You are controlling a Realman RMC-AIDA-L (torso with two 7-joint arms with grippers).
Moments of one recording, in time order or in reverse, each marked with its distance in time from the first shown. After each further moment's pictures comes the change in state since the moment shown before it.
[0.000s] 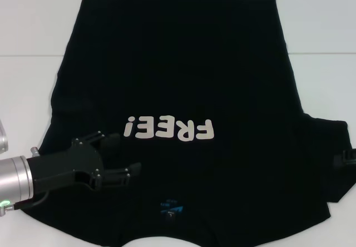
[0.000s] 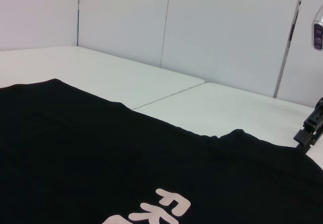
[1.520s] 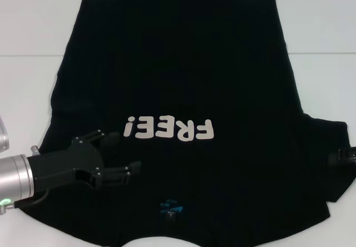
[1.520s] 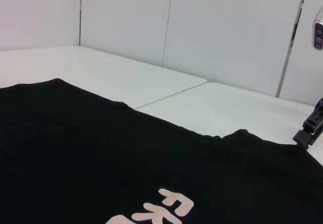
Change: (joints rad) left arm -0.004 0.000 0.000 0.000 0.000 -0.009 -0.002; right arm 0.011 -0.011 -0.016 0.052 0.029 0.038 -0.042
